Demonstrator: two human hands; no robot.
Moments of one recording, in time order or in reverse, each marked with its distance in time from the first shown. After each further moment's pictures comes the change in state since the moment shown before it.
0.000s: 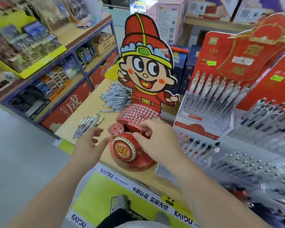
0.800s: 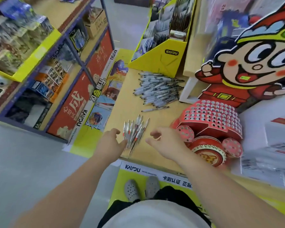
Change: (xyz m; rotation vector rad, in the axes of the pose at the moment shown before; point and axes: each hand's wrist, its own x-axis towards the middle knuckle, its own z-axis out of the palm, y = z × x) left_hand 0.221 -0.195 -0.108 0.401 -0.441 -0.010; right_hand 0.134 -0.100 0.258 -0.030 -0.212 0.502
